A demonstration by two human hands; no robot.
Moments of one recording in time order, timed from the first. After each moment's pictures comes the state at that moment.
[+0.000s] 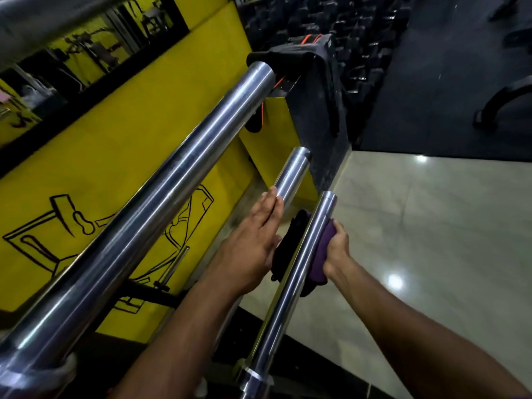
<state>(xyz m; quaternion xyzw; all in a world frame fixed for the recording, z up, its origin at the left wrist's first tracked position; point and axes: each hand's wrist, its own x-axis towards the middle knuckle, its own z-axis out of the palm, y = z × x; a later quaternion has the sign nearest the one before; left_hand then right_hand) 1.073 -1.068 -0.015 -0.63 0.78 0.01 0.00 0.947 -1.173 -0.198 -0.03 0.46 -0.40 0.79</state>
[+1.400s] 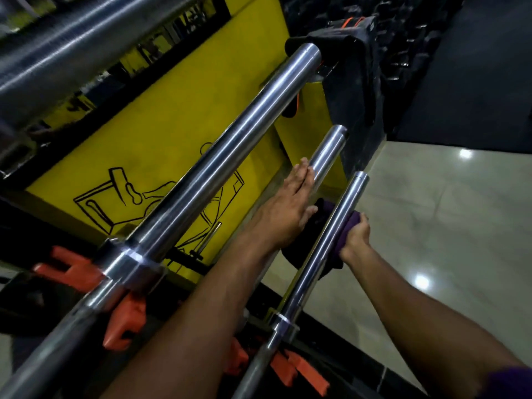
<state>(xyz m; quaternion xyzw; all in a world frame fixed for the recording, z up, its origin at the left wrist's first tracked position) 1.065 -1.045 0.011 -0.65 0.76 0.06 0.00 0.960 -1.125 -0.167 0.04 0.42 -0.44 0.80</state>
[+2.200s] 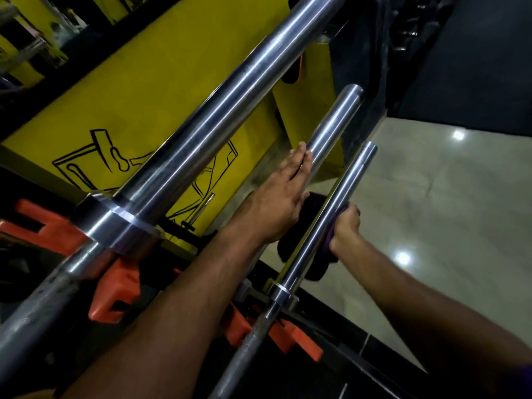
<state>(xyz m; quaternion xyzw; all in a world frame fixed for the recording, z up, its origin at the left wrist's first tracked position) 1.087 -1.013 -0.011 -0.65 0.76 0.05 -0.02 0.981 -1.080 -0.169 -0.02 0.52 -0.41 0.75</state>
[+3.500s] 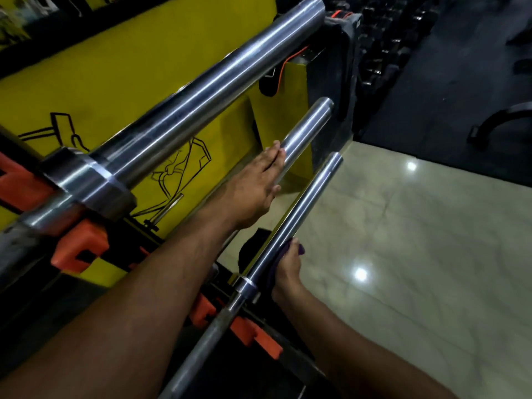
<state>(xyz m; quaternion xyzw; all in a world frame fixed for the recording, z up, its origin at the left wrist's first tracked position) 1.086 -1.011 -0.010 -0.66 0.75 0.04 -0.03 0.997 -0.973 -0.176 -0.04 0.52 -0.33 0.79</state>
